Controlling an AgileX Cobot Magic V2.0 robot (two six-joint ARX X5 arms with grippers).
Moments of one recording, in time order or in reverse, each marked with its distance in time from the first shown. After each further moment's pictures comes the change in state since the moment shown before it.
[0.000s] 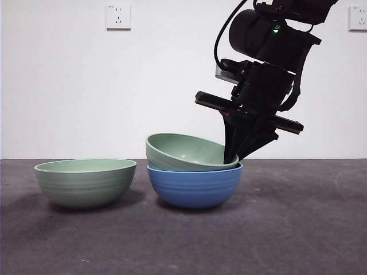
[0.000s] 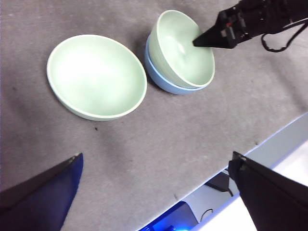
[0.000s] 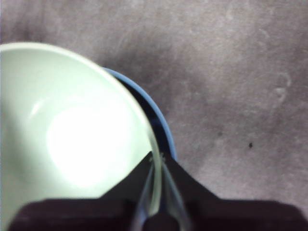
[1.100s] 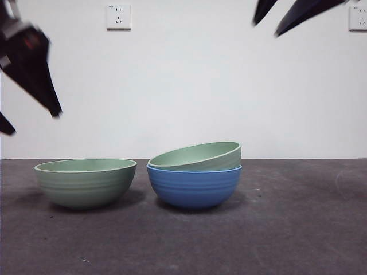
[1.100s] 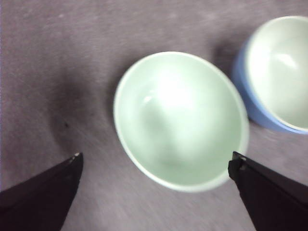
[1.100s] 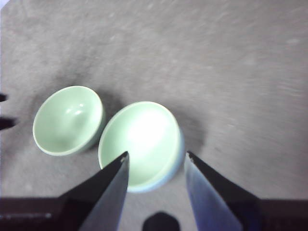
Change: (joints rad) left arm -0.072 0.569 0.000 0.473 -0.222 -0.019; right arm 0.011 -0.619 0.000 -0.262 0.069 -0.026
